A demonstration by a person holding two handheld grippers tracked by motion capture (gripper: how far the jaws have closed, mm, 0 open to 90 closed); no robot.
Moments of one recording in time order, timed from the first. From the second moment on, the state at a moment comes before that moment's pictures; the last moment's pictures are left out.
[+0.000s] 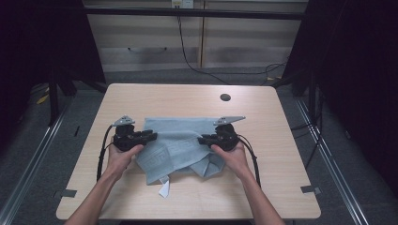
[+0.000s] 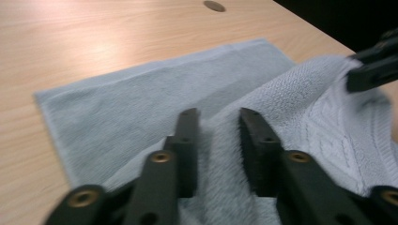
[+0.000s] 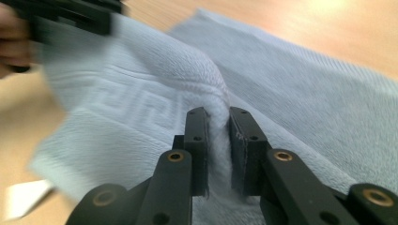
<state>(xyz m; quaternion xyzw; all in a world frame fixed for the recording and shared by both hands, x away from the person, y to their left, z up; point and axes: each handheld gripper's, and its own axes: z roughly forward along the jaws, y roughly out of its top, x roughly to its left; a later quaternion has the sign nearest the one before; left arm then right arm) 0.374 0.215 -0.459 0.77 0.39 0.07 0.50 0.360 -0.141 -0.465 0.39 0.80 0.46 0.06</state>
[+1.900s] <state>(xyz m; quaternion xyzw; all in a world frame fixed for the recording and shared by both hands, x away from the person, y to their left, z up) 0.278 0.264 -0.440 0.78 0.30 0.06 0.55 0.279 -0.233 -0.419 0.40 0.74 0.53 0.12</state>
